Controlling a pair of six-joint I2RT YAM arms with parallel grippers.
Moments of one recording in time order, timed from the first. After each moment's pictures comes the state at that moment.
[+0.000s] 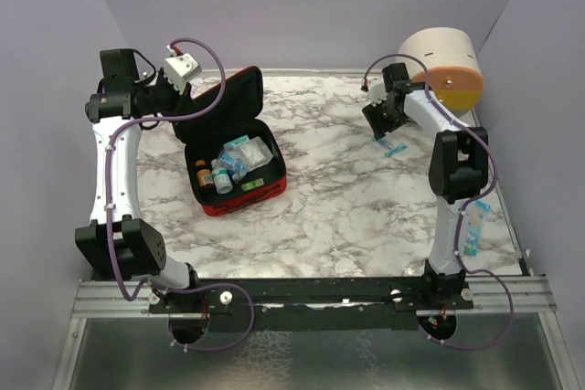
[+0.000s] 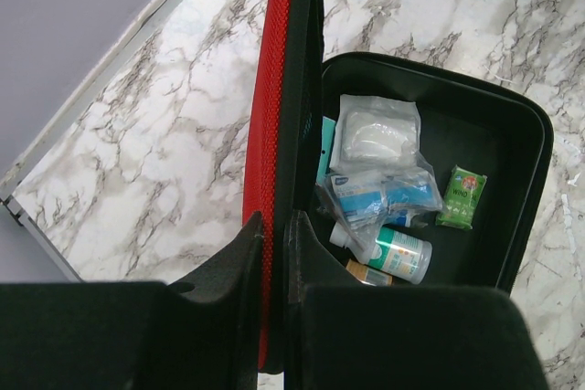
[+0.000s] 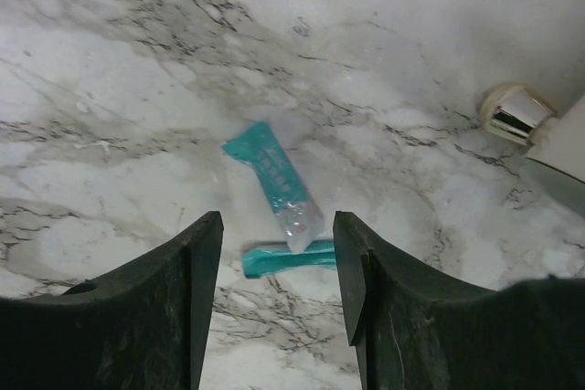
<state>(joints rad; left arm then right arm) 0.18 1.48 1.63 -0.90 0.76 0.75 0.17 2.13 1.76 -0.77 -0.04 -0.38</state>
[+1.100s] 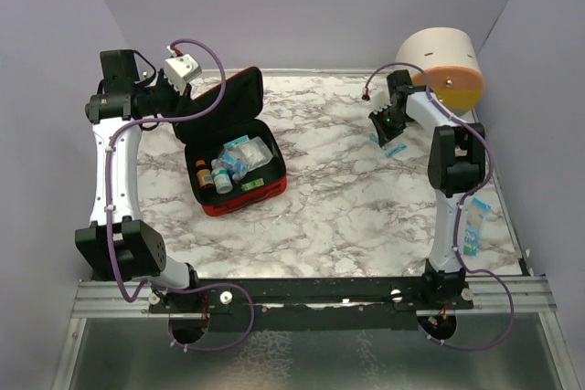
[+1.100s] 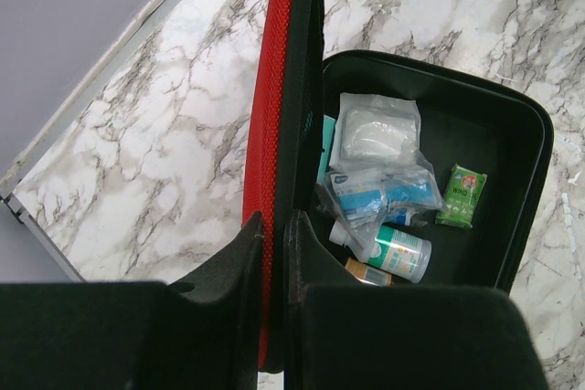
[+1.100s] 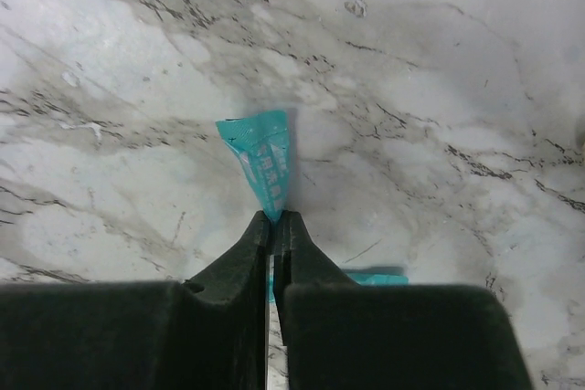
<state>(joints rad) 0.18 1.47 1.62 -0.90 0.75 0.76 0.12 2.21 1.77 -0.81 -0.17 -0.48</state>
